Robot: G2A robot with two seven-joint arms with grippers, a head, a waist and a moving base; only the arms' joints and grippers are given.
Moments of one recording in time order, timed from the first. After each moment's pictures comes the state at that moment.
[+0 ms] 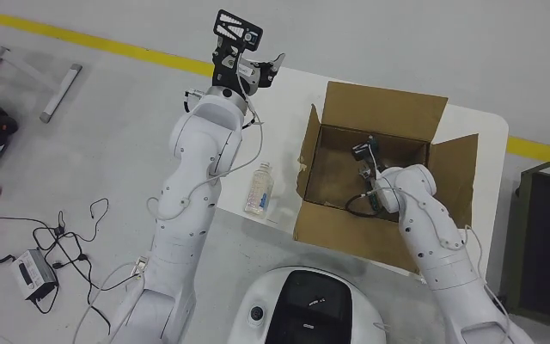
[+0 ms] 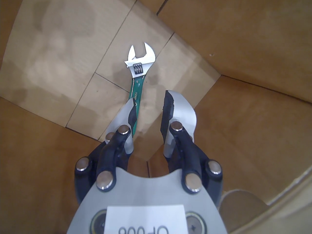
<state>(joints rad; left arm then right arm) 0.85 -1.48 -1.34 -1.73 1.68 -0.10 -0.53 -0.87 -1.34 1.09 -1.30 -1.46 -0.04 1.16</state>
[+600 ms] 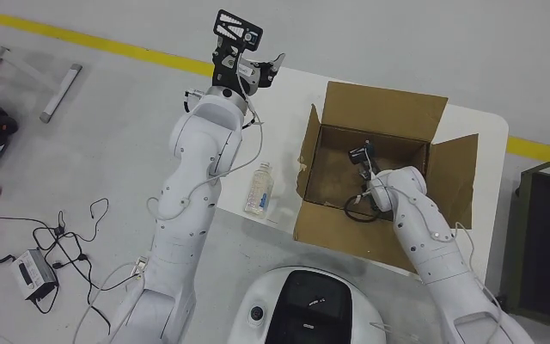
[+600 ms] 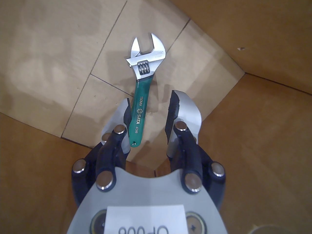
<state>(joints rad) 0.85 -1.48 -1.34 -1.73 1.68 -0.10 -0.53 -0.83 -1.37 1.05 -1.15 -1.44 -0.01 1.10</state>
